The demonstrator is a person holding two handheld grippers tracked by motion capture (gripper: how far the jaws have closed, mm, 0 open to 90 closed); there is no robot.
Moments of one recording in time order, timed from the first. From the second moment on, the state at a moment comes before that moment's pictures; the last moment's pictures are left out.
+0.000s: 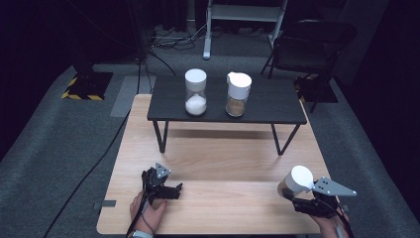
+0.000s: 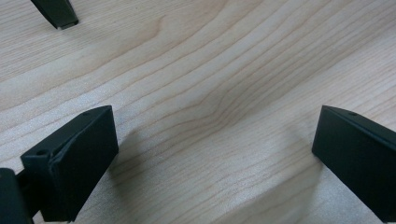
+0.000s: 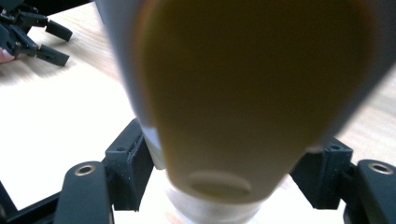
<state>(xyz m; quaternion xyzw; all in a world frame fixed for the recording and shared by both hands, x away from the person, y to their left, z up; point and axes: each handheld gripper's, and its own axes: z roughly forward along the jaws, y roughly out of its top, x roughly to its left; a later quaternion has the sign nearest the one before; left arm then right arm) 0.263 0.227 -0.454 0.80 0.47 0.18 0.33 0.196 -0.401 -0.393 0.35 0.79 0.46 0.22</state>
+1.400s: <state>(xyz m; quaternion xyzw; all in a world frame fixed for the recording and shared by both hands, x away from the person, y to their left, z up) 0.262 0.227 -0.454 0.80 0.47 0.18 0.33 0.277 -0.354 -0.264 0.34 0.78 0.46 0.23</state>
